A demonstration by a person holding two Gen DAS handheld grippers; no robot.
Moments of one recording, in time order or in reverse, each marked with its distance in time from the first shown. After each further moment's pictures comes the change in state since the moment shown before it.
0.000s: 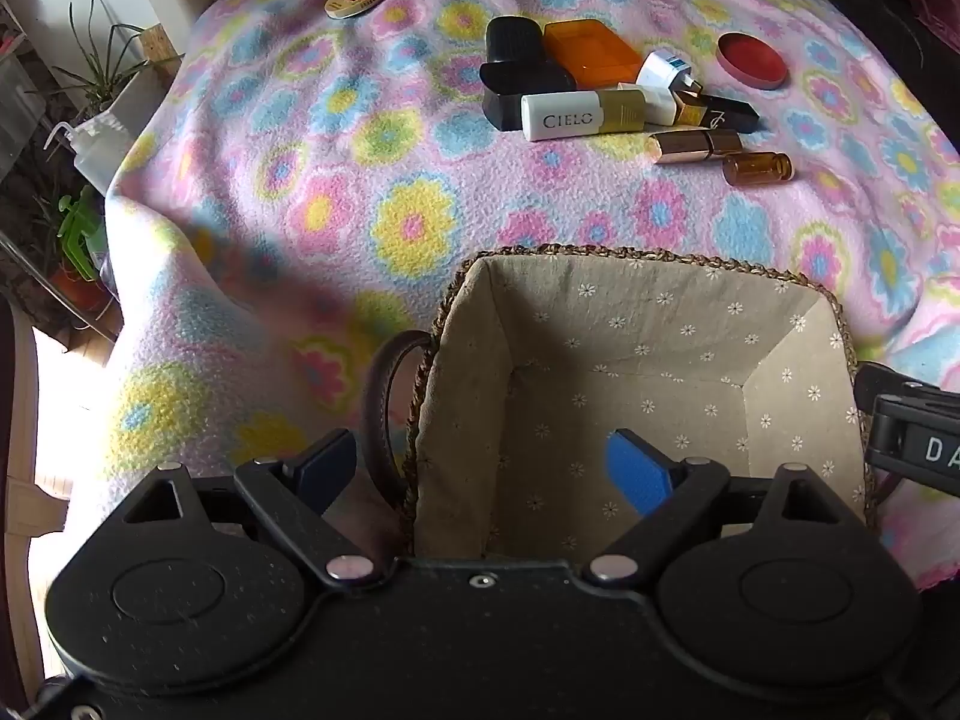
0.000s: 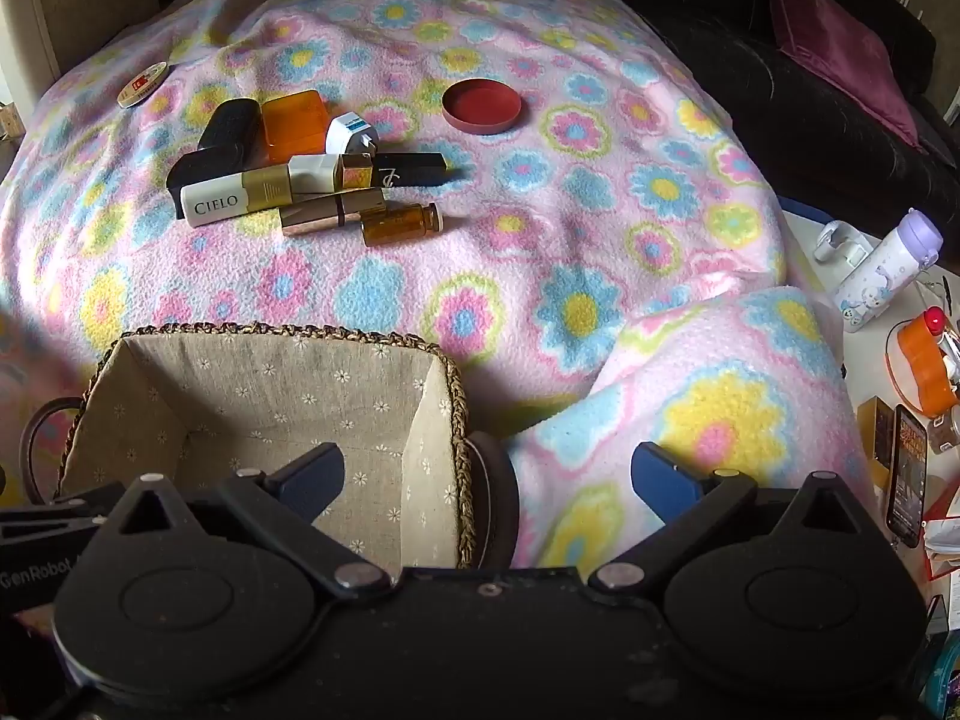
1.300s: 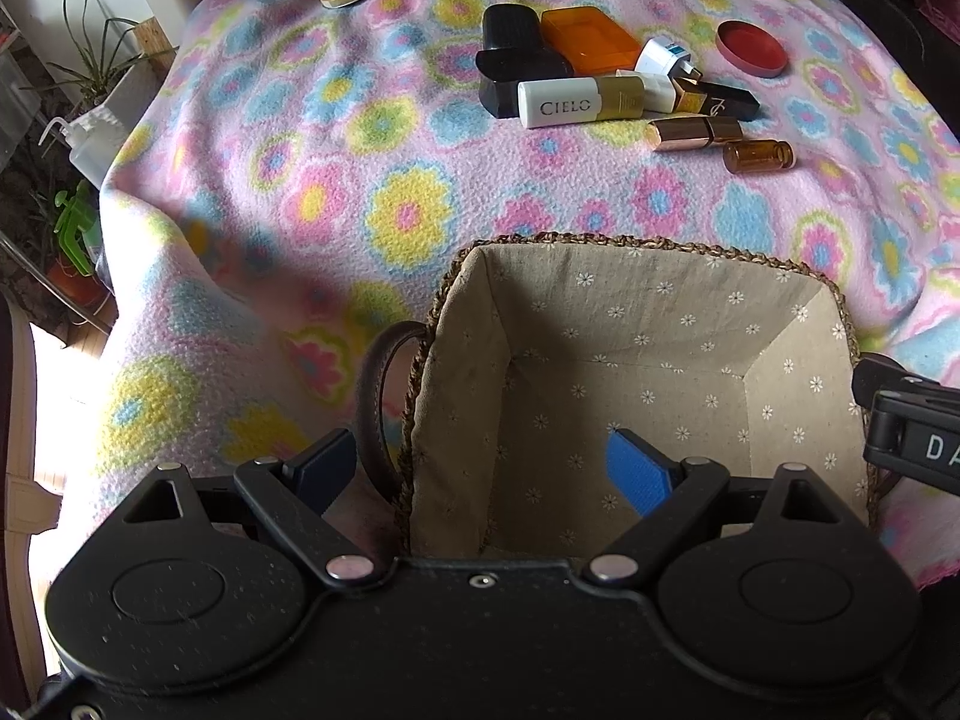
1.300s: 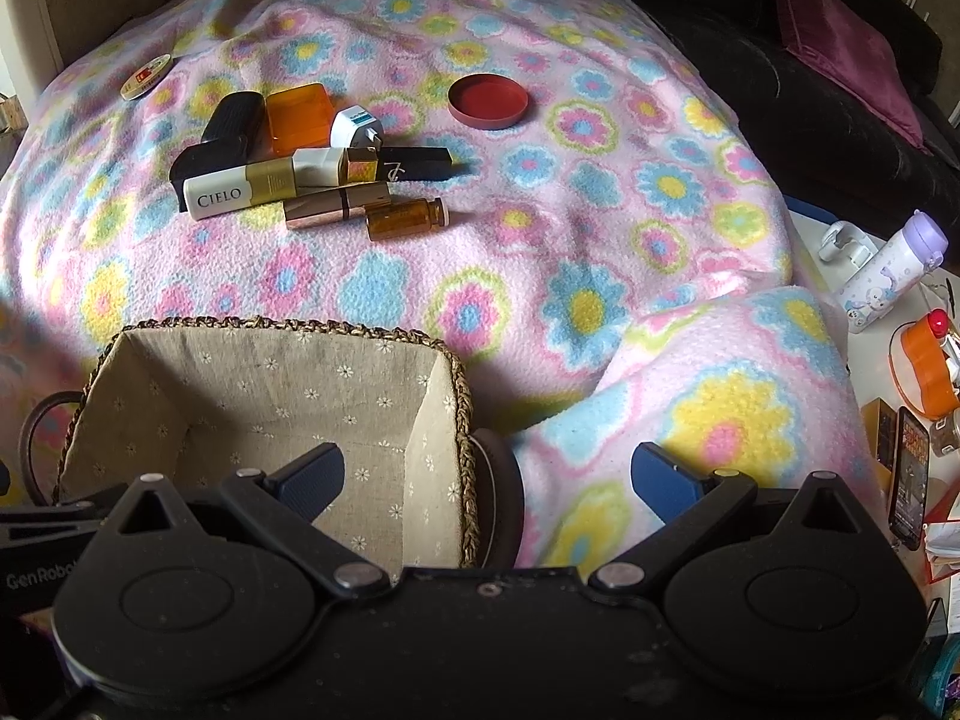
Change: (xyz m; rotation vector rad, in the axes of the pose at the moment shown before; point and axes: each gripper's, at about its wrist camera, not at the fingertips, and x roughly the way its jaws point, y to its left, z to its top) left arm 0.003 -0.002 0.000 0.005 0.024 0.004; right arm 0.003 0.002 0.001 0.002 0.006 0.006
